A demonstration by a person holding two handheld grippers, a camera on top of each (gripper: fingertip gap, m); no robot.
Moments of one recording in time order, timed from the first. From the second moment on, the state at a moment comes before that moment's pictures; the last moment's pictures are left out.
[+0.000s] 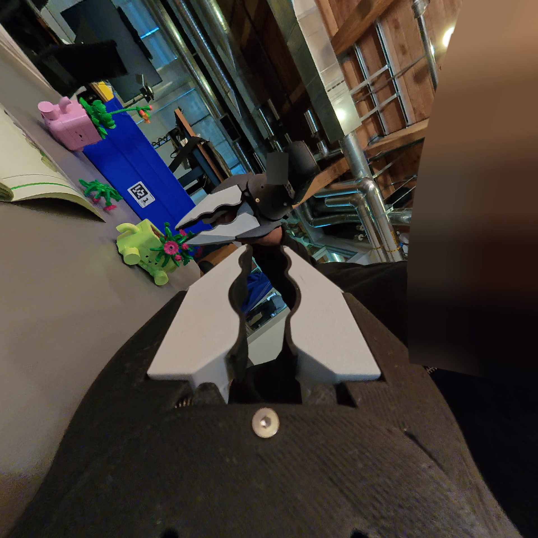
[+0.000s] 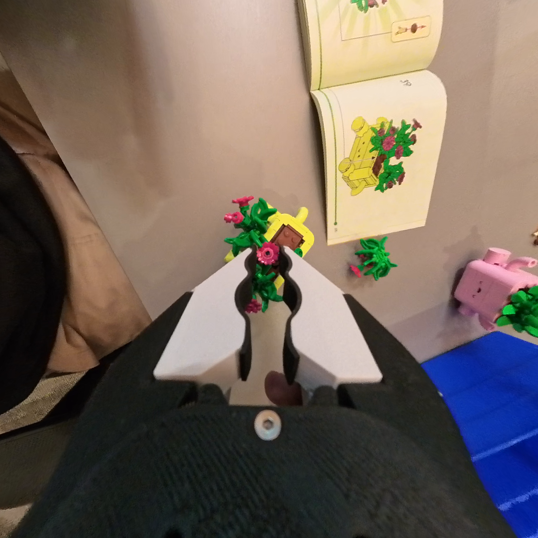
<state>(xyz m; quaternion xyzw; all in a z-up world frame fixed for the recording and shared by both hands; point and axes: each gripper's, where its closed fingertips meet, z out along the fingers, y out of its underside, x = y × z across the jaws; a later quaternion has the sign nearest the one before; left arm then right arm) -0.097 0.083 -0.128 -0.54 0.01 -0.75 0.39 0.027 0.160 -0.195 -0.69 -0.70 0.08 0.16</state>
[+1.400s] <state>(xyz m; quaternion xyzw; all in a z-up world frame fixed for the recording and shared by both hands) -0.003 0.079 -0.170 -0.71 0.17 -0.55 0.41 0.049 0.140 -0.208 -0.77 -0.41 0.45 0.19</state>
